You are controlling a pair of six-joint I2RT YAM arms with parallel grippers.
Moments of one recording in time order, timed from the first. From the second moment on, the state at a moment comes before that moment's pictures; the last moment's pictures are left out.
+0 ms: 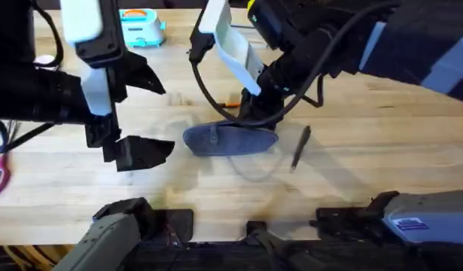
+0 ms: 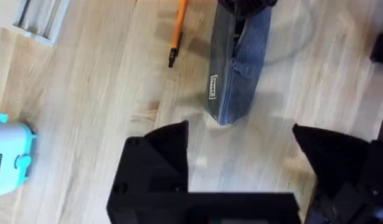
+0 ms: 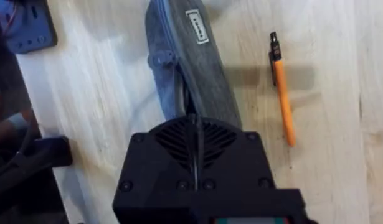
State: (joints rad) left arm 0.21 1.05 1.15 -1.47 0.65 1.49; right arm 0.69 1.58 1.28 -0.93 -0.37 -0.58
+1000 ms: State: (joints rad) left arm 0.21 1.05 1.15 -1.47 0.66 1.49; right arm 0.73 1.73 1.28 -0.84 -0.37 -0.58
